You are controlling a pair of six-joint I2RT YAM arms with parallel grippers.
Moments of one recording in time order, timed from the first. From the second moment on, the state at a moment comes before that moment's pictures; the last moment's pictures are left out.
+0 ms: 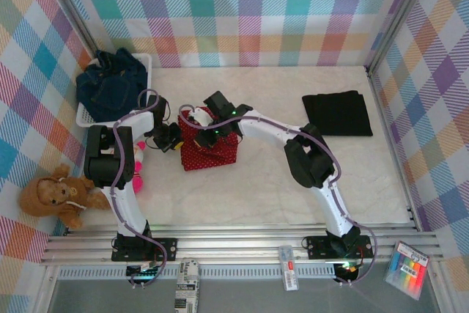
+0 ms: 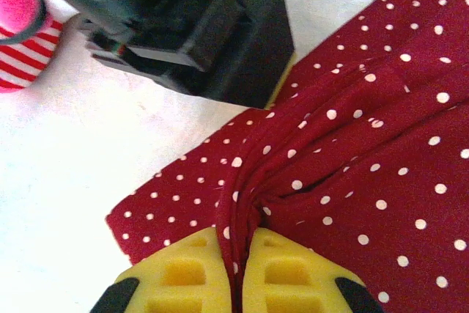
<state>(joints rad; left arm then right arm) -0.06 1.92 1.23 -0.66 0.31 -0.72 0.82 2.23 1.85 -0.55 -0.44 -0.10</state>
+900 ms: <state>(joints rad) -0.05 1.75 1.20 -0.68 0.31 -0.69 0.75 2.10 1.81 -0.63 -0.39 0.15</state>
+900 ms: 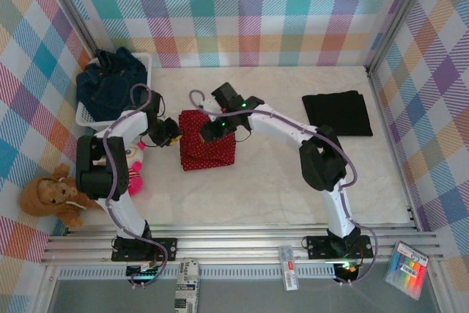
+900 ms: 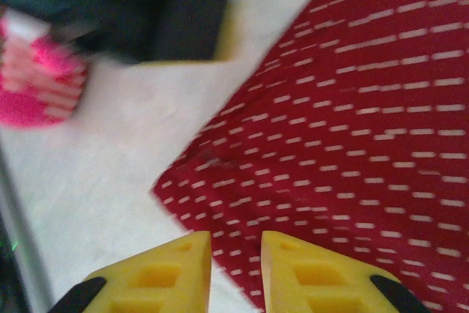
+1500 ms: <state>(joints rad) -0.28 1.72 1.17 -0.53 0.42 -0.86 0.58 2.43 2.10 -0.67 -0.43 0.26</state>
